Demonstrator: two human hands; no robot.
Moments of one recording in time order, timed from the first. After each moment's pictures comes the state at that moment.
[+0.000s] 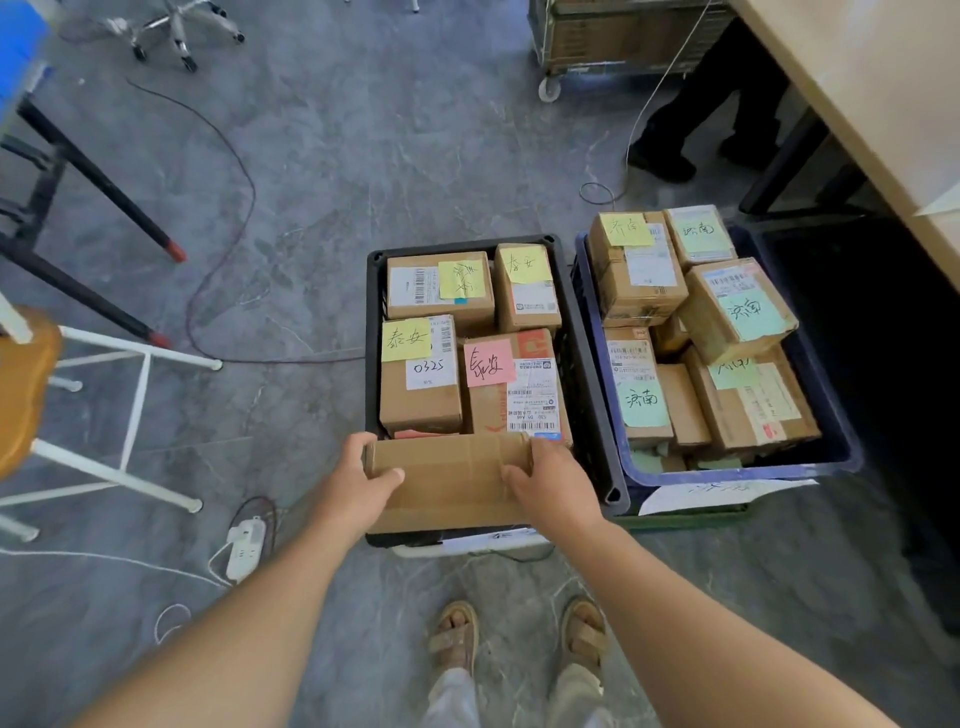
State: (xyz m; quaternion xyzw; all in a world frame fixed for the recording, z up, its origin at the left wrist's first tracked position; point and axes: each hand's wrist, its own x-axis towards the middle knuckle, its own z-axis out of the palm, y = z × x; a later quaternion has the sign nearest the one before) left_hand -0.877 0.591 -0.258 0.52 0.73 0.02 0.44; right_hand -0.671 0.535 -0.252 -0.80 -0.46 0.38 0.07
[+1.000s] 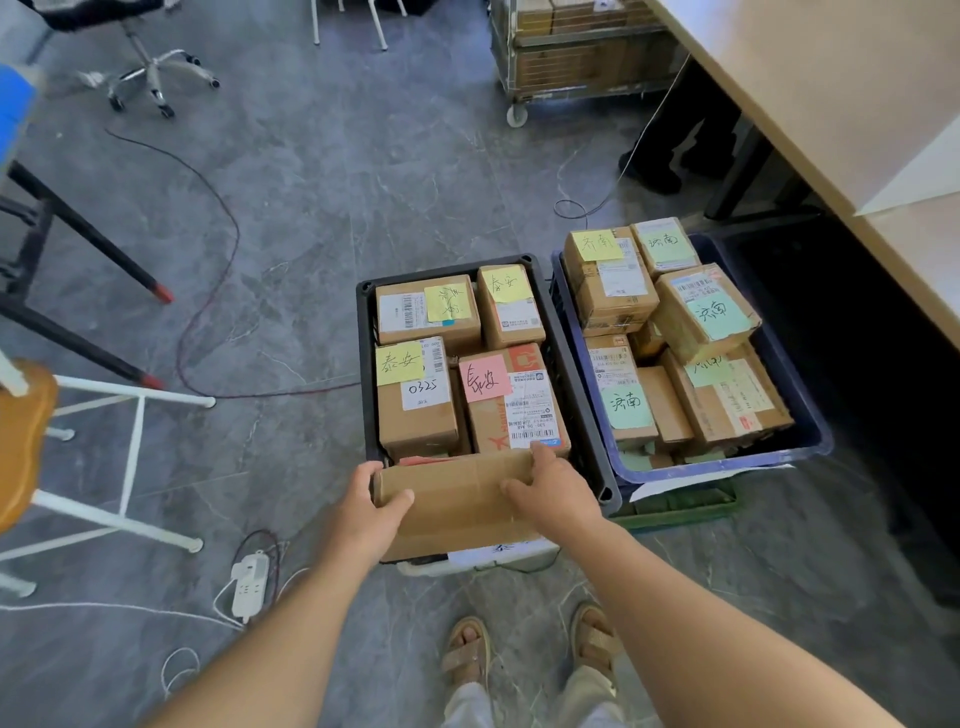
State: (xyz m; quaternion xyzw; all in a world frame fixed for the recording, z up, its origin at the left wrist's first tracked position) left_hand -0.872 0.575 -0.241 0.54 0.72 0.03 0.44; right_hand -0.669 0.527 -0.238 -0.80 -0.42 0.42 0.07
